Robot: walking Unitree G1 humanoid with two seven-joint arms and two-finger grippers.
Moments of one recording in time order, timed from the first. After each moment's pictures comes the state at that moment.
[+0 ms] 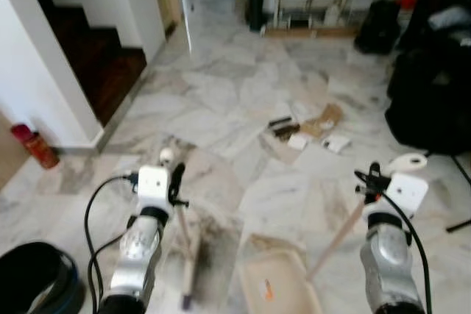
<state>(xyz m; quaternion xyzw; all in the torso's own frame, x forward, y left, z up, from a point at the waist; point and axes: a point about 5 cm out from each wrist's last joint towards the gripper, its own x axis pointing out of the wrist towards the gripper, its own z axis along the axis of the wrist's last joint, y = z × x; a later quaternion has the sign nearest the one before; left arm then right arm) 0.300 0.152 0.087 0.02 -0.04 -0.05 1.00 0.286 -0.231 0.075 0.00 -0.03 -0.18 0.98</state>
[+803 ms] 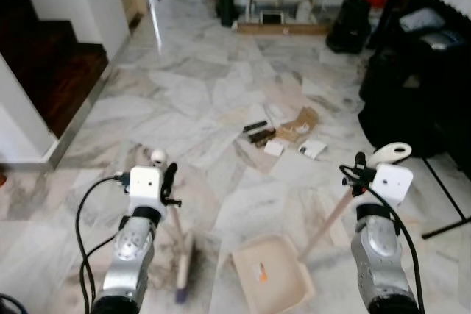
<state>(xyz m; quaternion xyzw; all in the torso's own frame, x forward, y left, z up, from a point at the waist) 0.298 0.168 0.084 0.04 -0.03 -0.03 1.00 0.297 -0.216 0.083 0.00 -0.05 -0.14 0.99</state>
